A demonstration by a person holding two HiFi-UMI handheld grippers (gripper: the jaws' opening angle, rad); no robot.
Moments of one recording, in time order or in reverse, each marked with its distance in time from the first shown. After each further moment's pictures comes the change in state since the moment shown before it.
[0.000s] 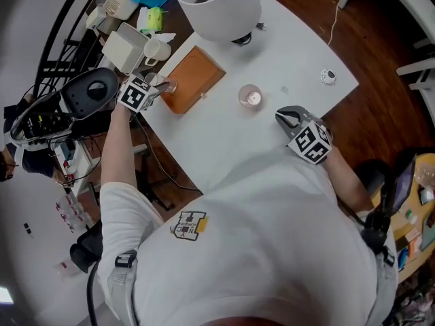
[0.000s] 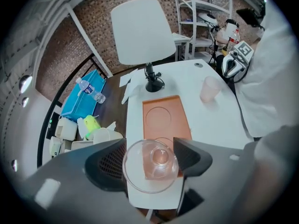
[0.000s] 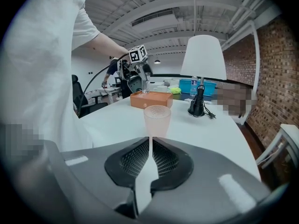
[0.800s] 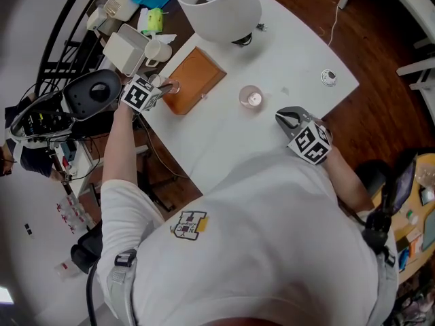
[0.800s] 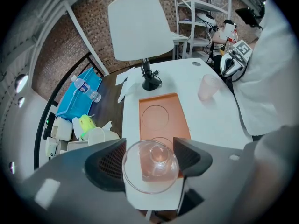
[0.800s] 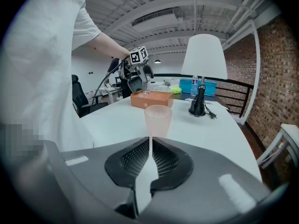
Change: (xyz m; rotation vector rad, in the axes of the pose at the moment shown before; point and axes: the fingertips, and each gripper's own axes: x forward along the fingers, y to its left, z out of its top) left arm 0.012 -0.008 -0.002 0.007 0.004 -0.039; right arm 0.002 0.001 -0.001 -0.004 0.002 0.005
